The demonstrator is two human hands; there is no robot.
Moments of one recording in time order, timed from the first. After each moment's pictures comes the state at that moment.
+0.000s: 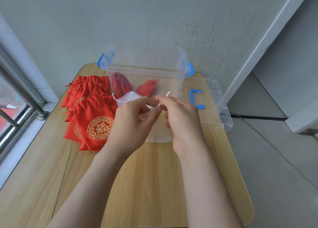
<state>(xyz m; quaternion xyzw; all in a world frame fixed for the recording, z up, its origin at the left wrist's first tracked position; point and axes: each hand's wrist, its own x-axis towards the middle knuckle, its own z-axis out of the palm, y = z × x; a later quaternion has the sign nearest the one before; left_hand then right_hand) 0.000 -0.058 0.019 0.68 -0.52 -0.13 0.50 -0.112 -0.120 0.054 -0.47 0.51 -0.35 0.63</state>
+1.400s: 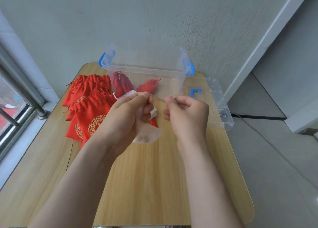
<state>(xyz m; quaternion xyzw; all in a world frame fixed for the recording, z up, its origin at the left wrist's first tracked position) 0.010 -0.055 0.040 0.51 -0.29 -0.49 0.64 -0.111 -0.130 0.029 -0.53 0.53 -0.46 0.48</state>
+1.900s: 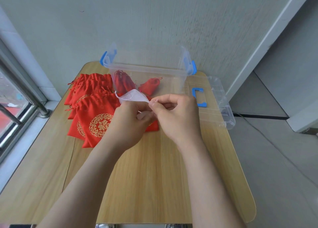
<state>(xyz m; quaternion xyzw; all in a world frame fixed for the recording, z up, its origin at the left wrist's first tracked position) 0.021 -0.050 0.015 0.70 -0.51 -0.24 0.44 -0.108 -0.121 0.035 -0.68 0.44 -0.38 0.44</state>
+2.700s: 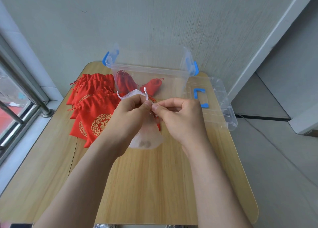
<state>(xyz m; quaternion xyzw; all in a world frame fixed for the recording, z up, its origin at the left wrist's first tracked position) 0.014 -0.049 0.030 0.66 -0.35 -0.38 0.55 -0.114 -0.124 0.035 -0.66 0.45 -0.35 0.49</state>
